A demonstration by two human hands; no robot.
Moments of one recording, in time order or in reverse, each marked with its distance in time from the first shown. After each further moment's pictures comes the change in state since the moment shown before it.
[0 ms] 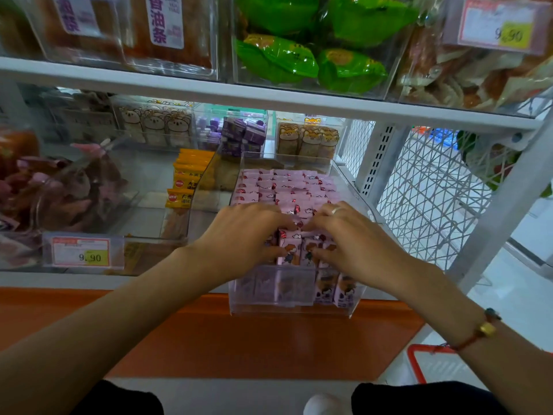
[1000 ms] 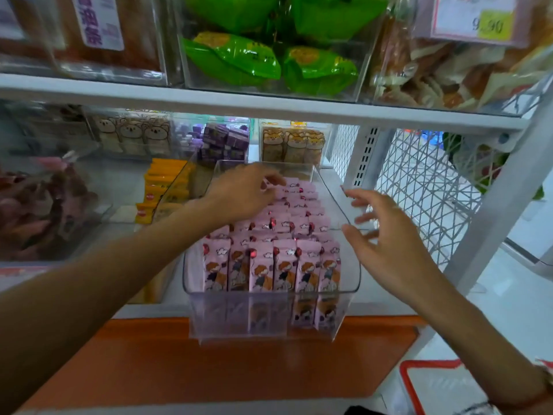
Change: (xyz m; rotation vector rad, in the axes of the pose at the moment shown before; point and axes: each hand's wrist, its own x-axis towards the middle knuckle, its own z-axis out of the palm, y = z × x) left_hand 0.101 -0.027 0.010 -0.314 0.045 -0.180; right_hand -0.025 0.039 -0.012 0.494 0.354 0.354
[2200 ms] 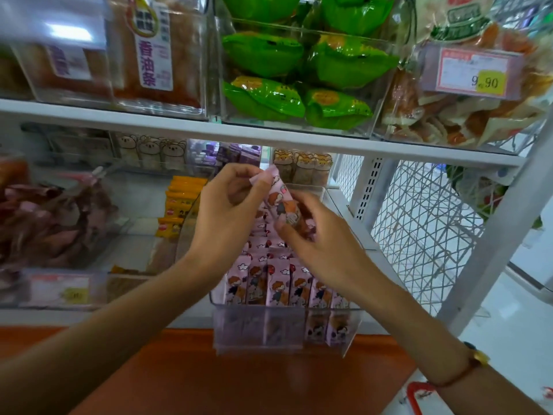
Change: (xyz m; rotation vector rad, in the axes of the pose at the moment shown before) left_hand -0.080 0.038 -0.037 -0.936 0.526 -0.110; right_hand 0.019 -0.076 0.035 0.168 -0.192 -0.140
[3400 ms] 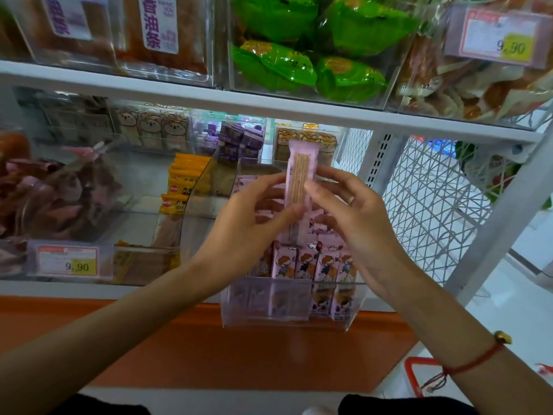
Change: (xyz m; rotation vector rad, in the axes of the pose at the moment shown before) left_hand -0.031 -0.010 -0.002 0.227 -0.299 0.013; right_hand -0.013 0.009 -0.003 0.634 0.196 0.215
